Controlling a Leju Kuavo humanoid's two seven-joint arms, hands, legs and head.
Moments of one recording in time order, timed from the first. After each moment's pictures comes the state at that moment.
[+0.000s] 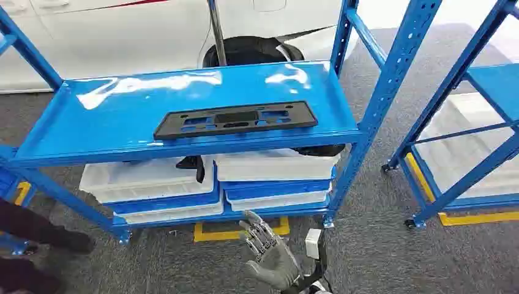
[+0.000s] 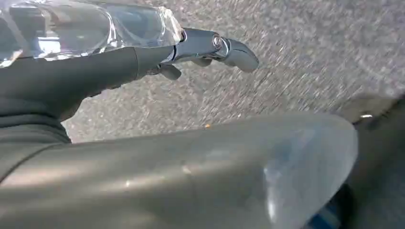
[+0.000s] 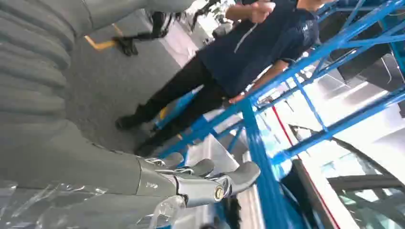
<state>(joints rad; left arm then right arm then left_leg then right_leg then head) -0.07 -0.04 -0.44 -0.26 0.10 0.20 -0.04 -0.10 -0.08 0.80 -1.39 -0.89 0.14 -0.46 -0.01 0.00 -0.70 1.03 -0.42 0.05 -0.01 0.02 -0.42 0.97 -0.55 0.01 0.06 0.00</state>
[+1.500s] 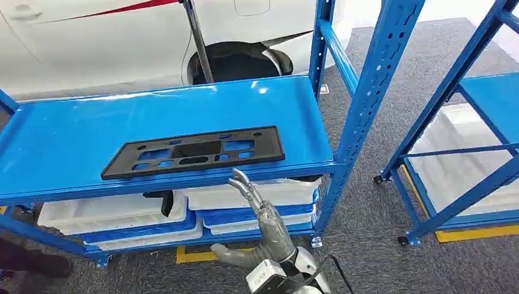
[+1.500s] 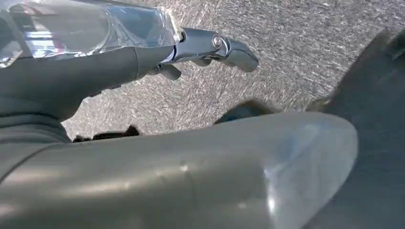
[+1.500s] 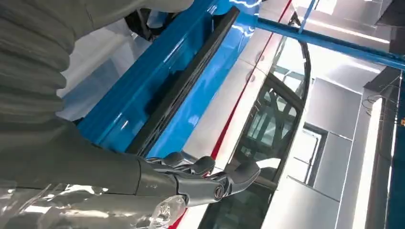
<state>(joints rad) -0.08 -0.04 -0.61 -0.25 0.15 0.17 -0.06 -0.18 -0.03 0.81 -1.66 0.11 -0.44 -0.30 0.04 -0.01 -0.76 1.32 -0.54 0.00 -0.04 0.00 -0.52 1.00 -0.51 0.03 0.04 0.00</state>
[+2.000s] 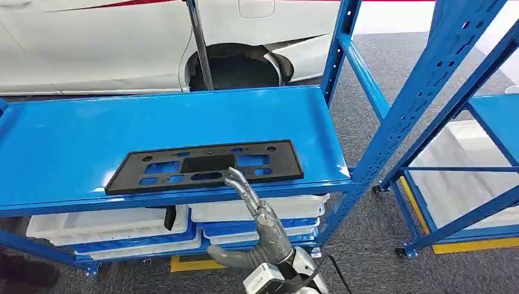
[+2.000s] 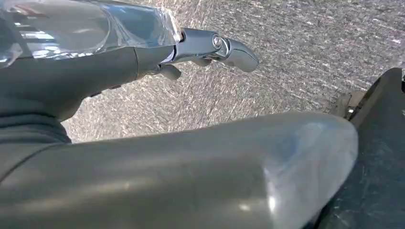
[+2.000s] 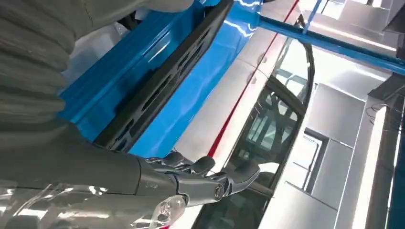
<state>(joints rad) -0.09 -0.03 -0.64 -0.25 0.14 0.17 -0.07 -0.18 -0.03 0.82 -1.68 0.13 -0.45 -0.30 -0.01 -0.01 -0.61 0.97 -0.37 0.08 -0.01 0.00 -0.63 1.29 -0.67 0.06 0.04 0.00</state>
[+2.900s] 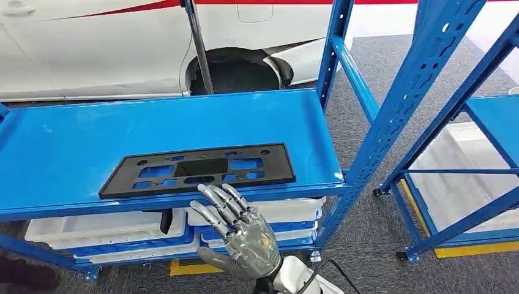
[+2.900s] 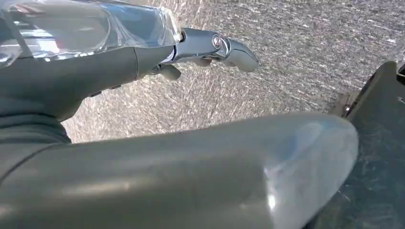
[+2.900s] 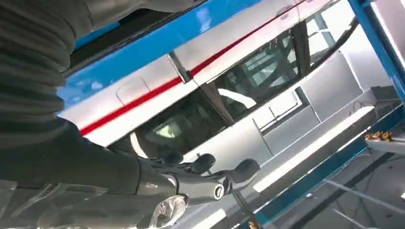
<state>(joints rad) -0.09 -0.03 -0.70 -0.25 0.15 0.17 -0.05 -0.26 -0.02 0.93 -1.62 0.89 -0.63 -0.02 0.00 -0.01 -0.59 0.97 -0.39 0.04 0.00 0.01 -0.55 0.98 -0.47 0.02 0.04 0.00</state>
